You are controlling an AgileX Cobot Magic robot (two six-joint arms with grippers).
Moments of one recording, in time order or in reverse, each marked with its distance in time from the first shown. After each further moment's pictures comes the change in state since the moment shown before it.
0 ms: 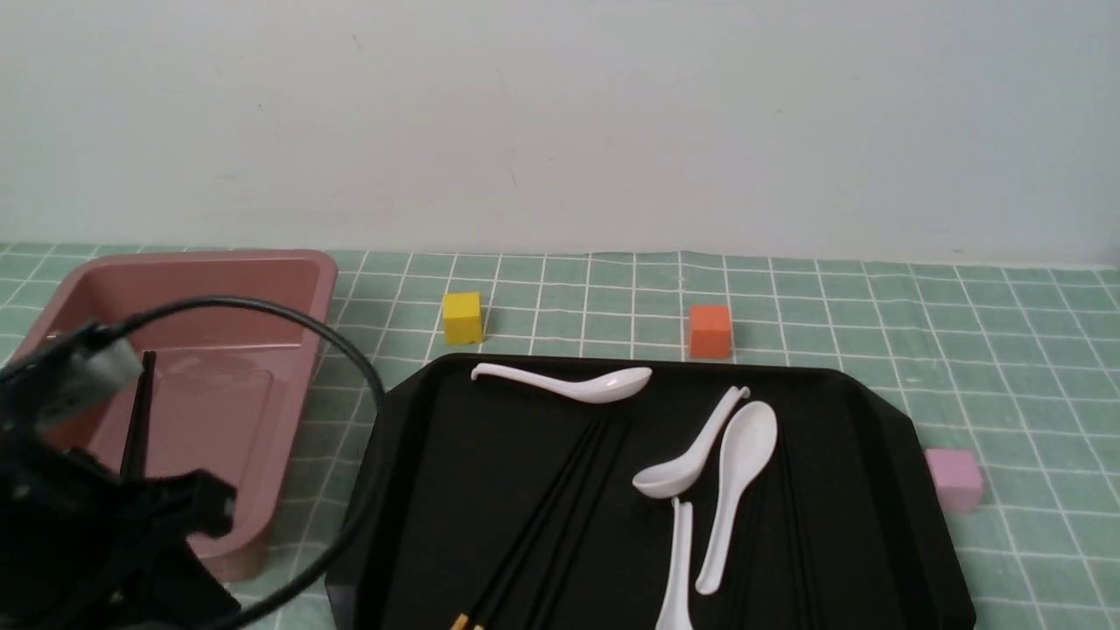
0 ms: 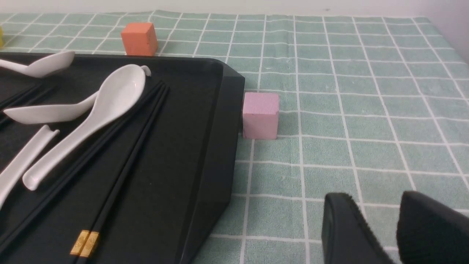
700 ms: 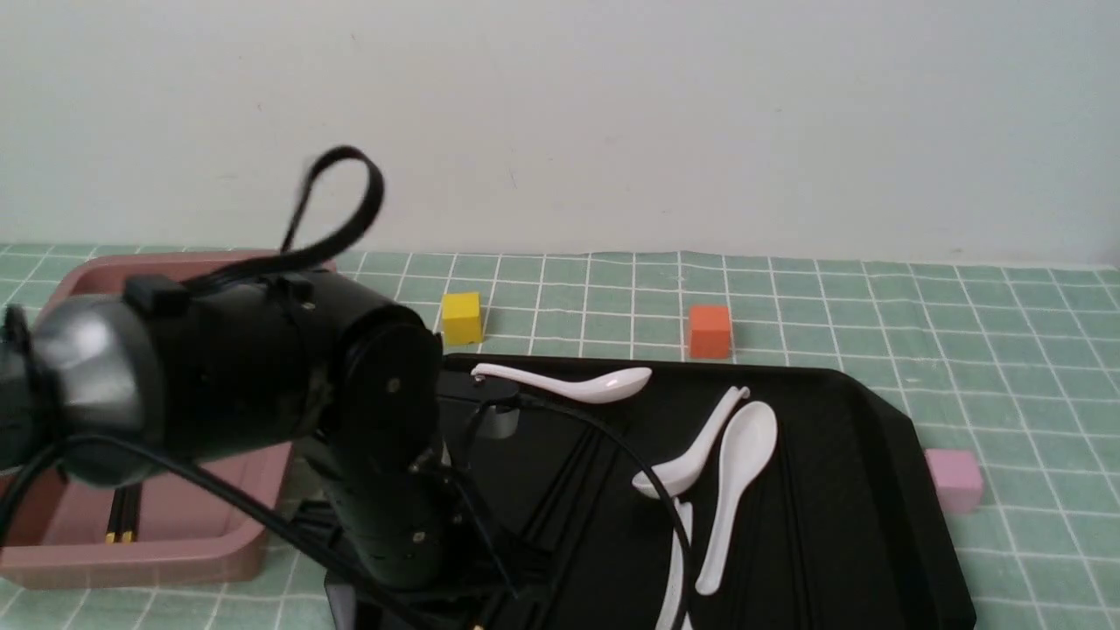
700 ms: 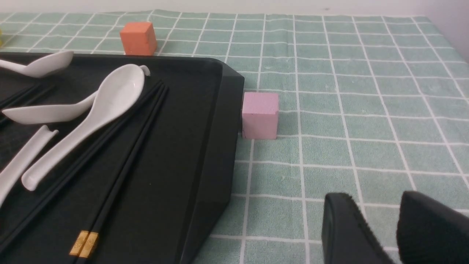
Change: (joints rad) right arm 0.000 0.000 0.000 0.000 0.000 0.000; left arm -0.570 0.494 -0.212 0.428 -0.301 -0.294
